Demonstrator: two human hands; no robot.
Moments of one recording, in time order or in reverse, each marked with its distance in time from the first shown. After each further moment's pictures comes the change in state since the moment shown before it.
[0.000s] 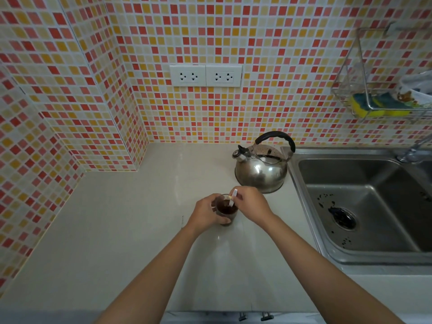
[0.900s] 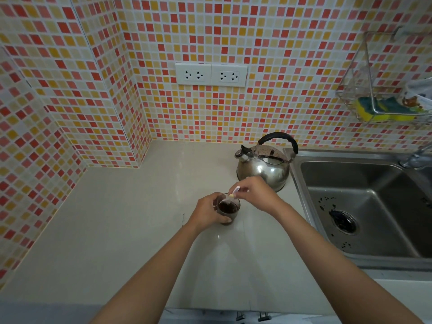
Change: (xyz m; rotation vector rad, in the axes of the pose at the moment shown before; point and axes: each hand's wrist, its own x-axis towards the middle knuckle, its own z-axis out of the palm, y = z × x) left_hand -0.002 0.007 -0.001 0.017 -0.006 -0.016; right_hand 0.011 -0.007 -0.033 0.066 -0.143 -0.121
